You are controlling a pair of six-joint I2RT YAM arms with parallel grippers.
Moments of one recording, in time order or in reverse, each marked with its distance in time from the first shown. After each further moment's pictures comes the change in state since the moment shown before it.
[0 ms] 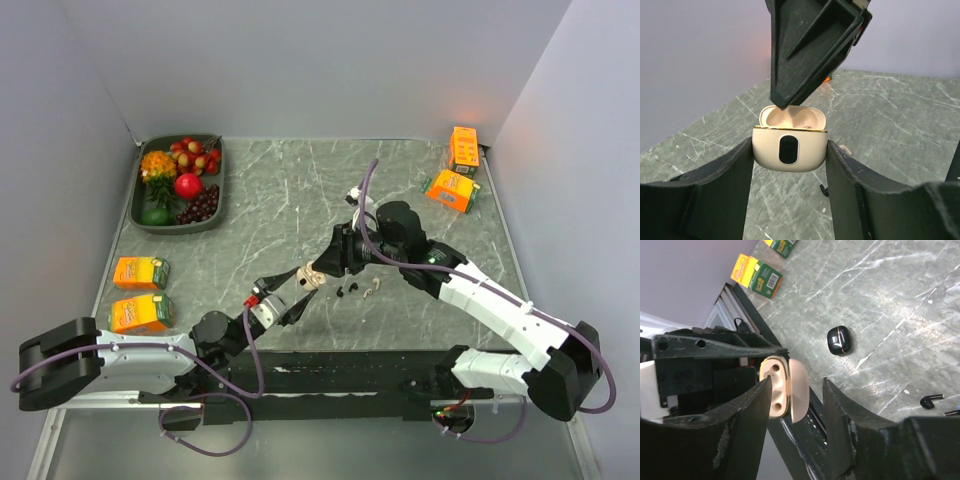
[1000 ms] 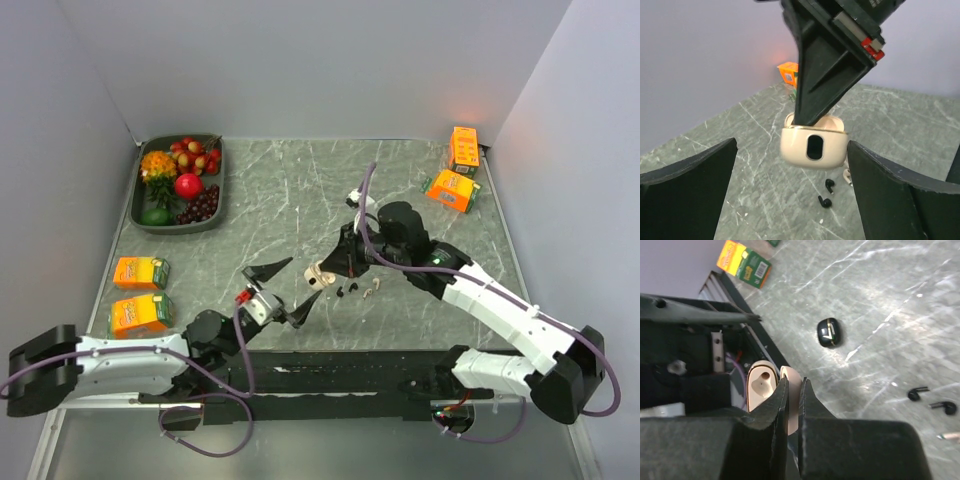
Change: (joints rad) left arm -0.019 -0.070 0.042 -0.079 -0.044 -0.017; right arm 0.005 -0.005 0.008 -0.063 0.025 -0.078
